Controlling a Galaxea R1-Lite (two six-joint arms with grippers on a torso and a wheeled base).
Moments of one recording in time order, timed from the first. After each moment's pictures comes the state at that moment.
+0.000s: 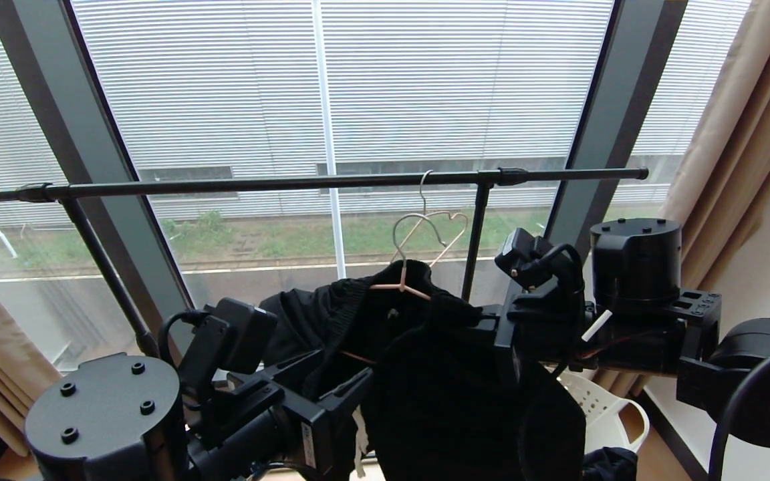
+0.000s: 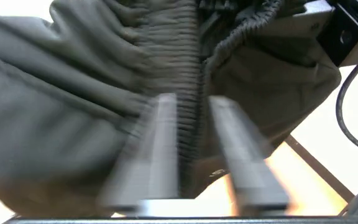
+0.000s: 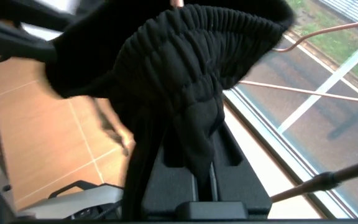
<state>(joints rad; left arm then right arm) -0.87 1.58 -0.33 -1.02 0.24 -0.23 0.56 1.76 -0.79 -0.59 0.48 -0.16</state>
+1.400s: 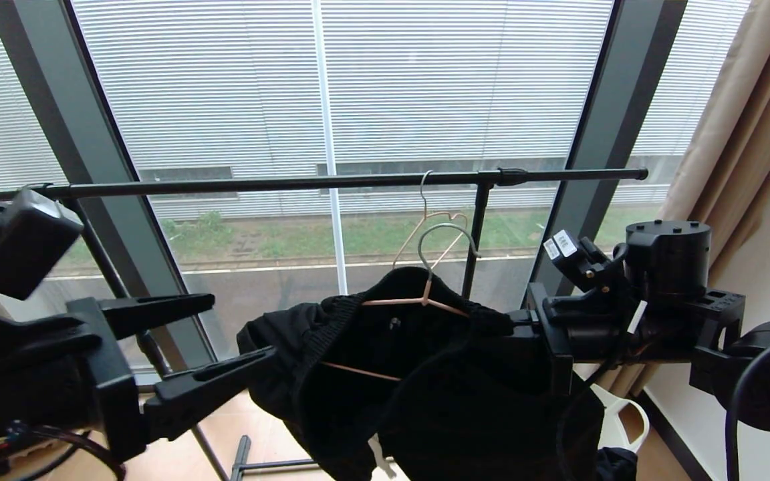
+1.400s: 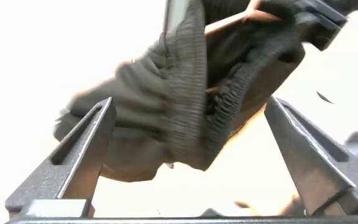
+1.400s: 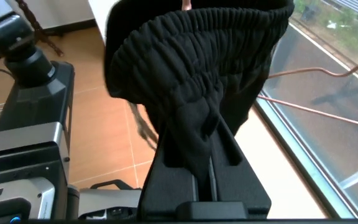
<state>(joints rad) -0.52 1.11 -0.63 -0.21 -0.23 0.05 0.41 1.78 -0.73 -0.68 0.93 -0.16</state>
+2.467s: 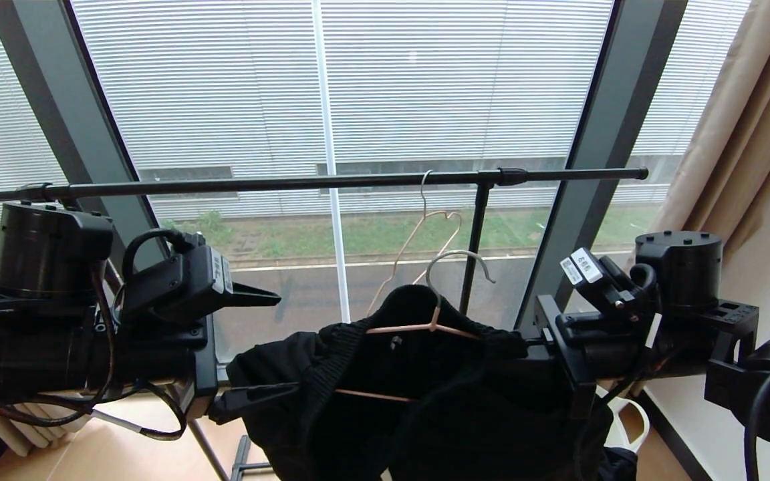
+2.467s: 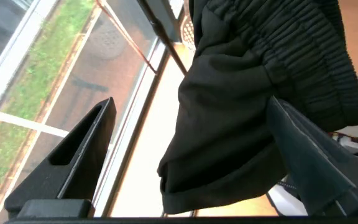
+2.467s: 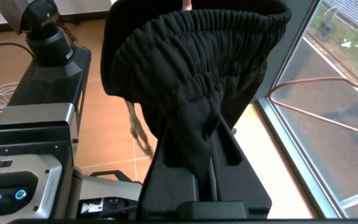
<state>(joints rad) -0.32 1.47 -0.75 -0.15 -0.61 0.74 0.40 1.75 -0.67 -0.68 1.02 -0.29</state>
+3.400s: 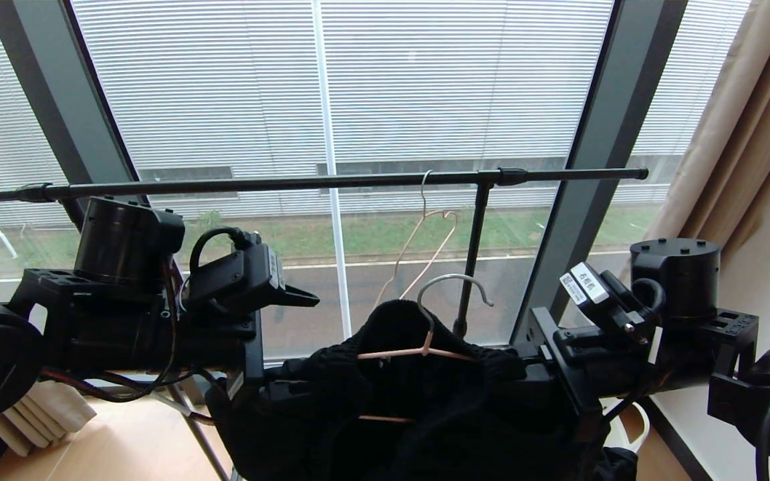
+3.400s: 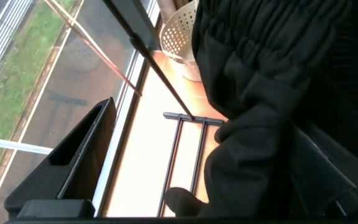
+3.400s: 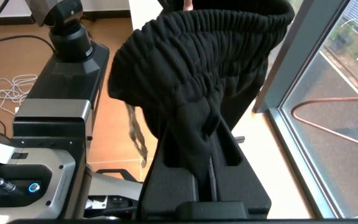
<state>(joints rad) -0.40 1.59 -0.84 -0.15 -0.62 0.73 0.46 1.74 -0.65 -0.68 1.05 -0.32</state>
